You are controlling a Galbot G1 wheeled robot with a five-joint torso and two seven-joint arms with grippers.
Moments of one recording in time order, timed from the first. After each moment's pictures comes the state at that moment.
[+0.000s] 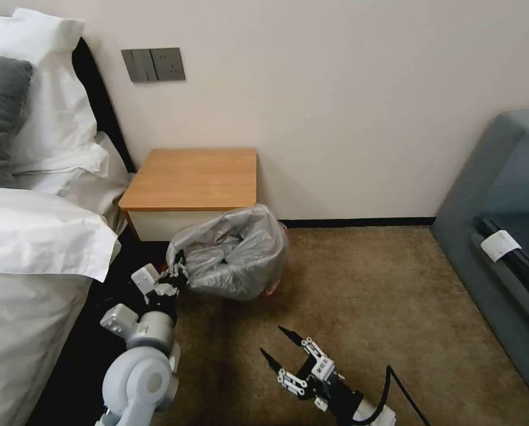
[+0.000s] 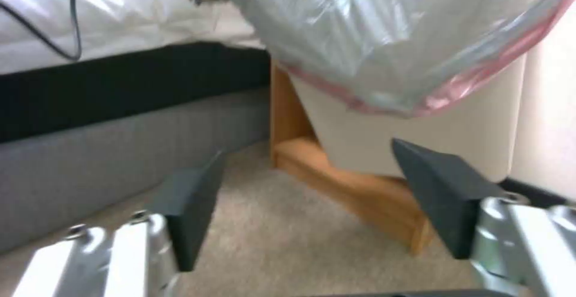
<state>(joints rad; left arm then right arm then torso) 1.47 -1.35 -0.48 -2.16 -0.85 0.13 -0.36 -1.72 1.16 0.27 2.00 0.06 0.30 -0.39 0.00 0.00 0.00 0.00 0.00</state>
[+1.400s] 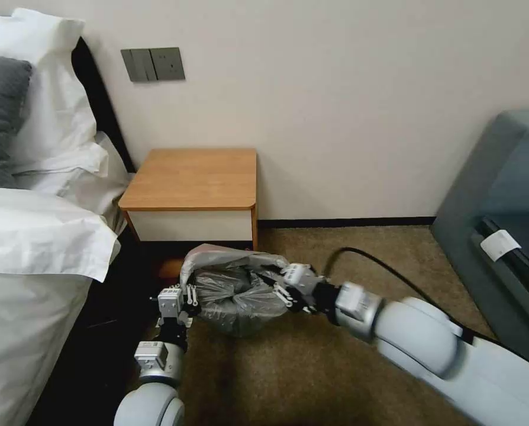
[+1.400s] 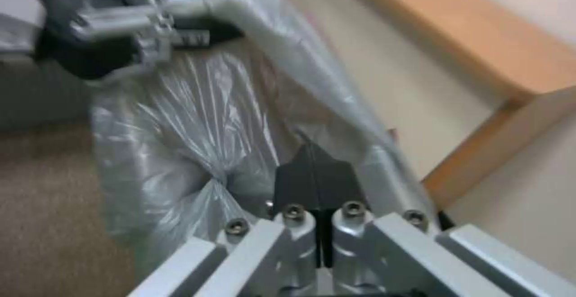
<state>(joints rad) 1.60 -1.37 -0.42 -2.06 -0.13 -0.08 -0.17 -0.73 0.79 -0.33 2.15 0.35 -0.52 -0.14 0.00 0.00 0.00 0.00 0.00</state>
